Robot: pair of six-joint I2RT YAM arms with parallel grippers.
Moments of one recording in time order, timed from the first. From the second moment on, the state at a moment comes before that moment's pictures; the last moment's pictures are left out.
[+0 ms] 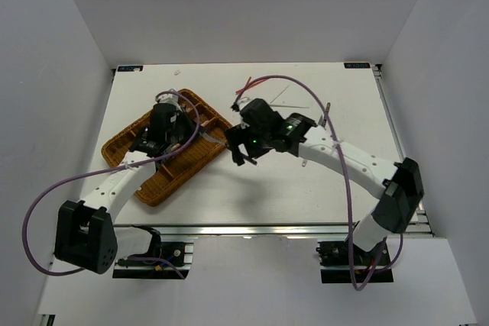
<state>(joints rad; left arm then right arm) -0.30 1.24 0.81 -0.08 0.20 -0.69 0.97 1.63 1.51 -0.76 0.03 0.31</state>
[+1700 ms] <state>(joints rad) -0.23 1.18 0.94 -0.38 -0.59 -1.11 0.52 1.26 1.03 -0.60 0.15 0.40</state>
